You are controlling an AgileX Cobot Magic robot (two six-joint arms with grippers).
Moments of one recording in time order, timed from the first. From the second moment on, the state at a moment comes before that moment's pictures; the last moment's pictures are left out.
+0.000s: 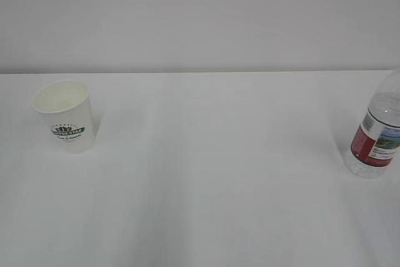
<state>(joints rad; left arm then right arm) -0.05 0.35 -0.58 0.01 0.70 -0.03 0.12 0.23 -0.53 0.01 0.81 -0.08</state>
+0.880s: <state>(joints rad) -0.05 0.70 -0.58 -0.01 0.38 -0.03 0.12 0.48 -0.51 0.01 0.50 -0.08</state>
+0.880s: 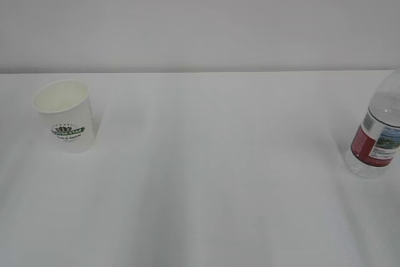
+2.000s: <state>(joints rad) -0.05 1.11 -0.57 0.00 0.04 -0.03 0.12 0.87 -0.49 0.01 0.04 -0.09</state>
